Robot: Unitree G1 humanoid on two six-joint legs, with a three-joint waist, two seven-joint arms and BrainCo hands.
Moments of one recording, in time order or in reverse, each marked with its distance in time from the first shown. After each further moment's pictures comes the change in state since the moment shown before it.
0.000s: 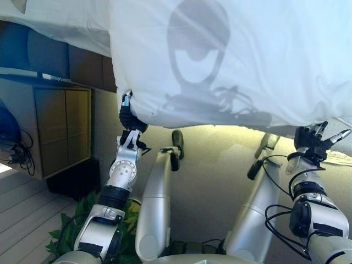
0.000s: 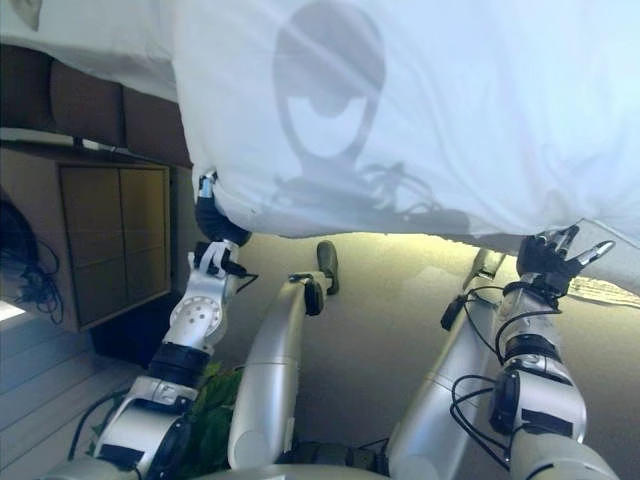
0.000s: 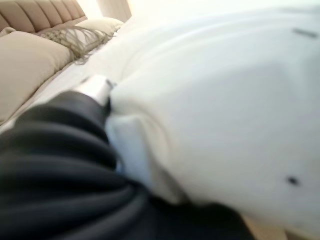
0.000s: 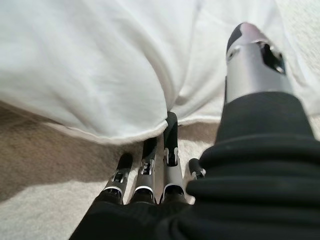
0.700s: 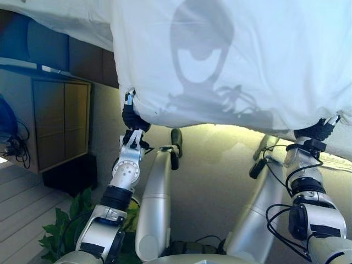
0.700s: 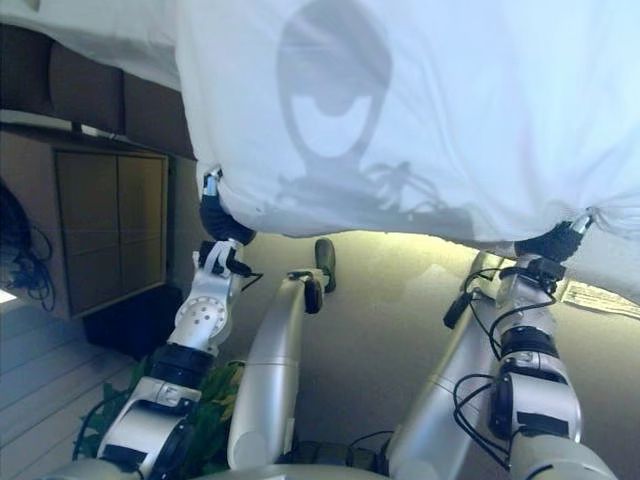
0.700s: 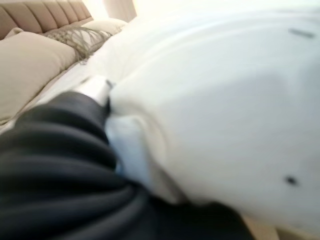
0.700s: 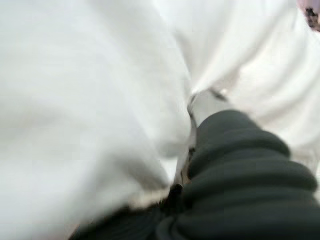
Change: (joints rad) left arm -0.012 -0.013 -0.007 -0.004 0.023 -0.004 0.018; right arm -0.023 0.006 0.092 -0.144 0.018 -0.019 0.090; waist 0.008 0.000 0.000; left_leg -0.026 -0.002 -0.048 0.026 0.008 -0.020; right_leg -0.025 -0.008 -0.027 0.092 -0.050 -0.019
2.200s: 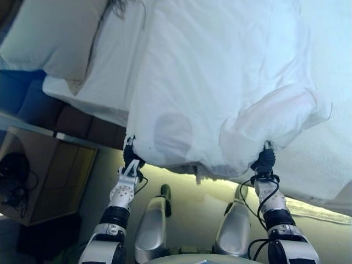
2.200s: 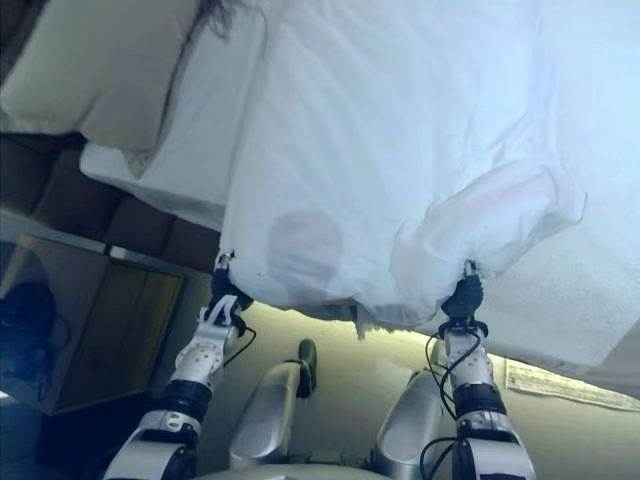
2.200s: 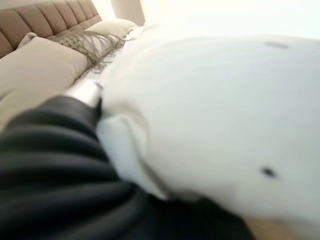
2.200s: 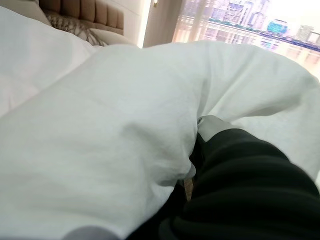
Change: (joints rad) left arm 0.191 -0.080 0.175 0.337 0.134 0.196 0.085; right arm 0.377 0.267 0.112 -0.259 -0.582 -0.052 -0.304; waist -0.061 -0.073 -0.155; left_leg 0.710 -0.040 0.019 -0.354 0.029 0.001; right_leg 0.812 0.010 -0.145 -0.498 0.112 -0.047
